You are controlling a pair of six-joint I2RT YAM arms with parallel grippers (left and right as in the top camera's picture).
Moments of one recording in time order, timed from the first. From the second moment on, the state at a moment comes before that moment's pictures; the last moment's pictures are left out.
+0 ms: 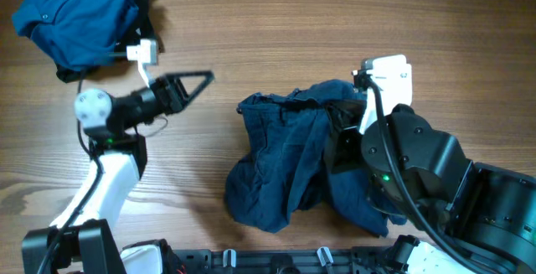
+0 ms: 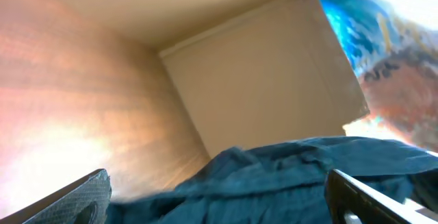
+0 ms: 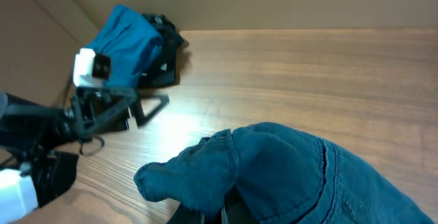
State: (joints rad) left arm 0.13 1.39 0.60 1.03 1.26 -1.25; right arm 1.02 1.18 1.77 -1.21 0.47 0.63
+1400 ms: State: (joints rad) left arm -0.15 1.38 0.80 -0.34 0.66 -0.66; right arm 1.02 1.26 1.77 -1.17 0.47 0.63
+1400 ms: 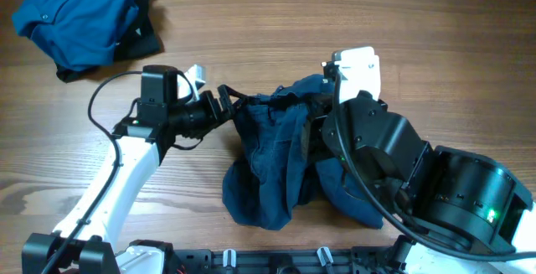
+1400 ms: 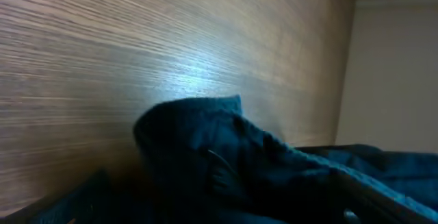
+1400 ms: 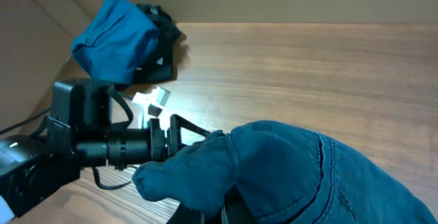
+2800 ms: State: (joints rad) left arm -0.20 0.87 0.80 -0.31 0.76 -0.65; right arm 1.02 1.26 1.77 -1.13 0.69 0.62
